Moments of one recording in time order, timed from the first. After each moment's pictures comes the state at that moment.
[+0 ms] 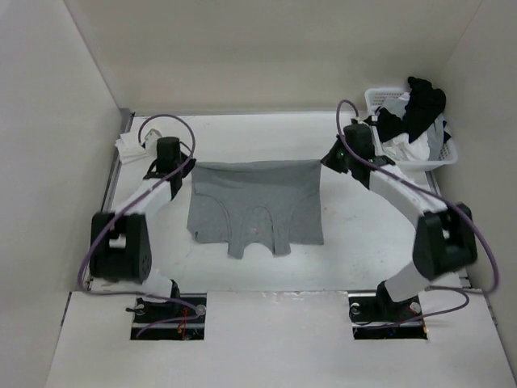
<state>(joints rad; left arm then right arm) -0.07 1.40 0.86 0.03 -0.18 -0.87 0.32 1.45 1.07 -0.21 0.04 0.68</state>
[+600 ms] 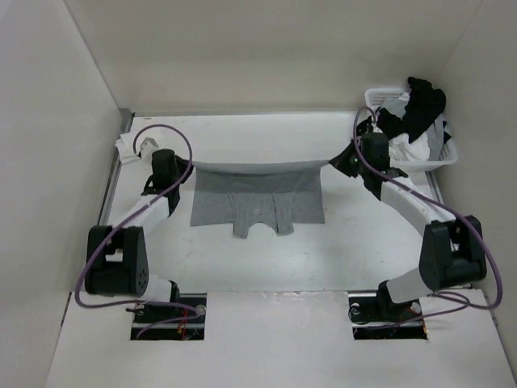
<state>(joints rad) -0.05 1.50 0.82 0.24 -0.14 -0.89 0.19 1.54 1.05 -0.06 -0.09 0.70</state>
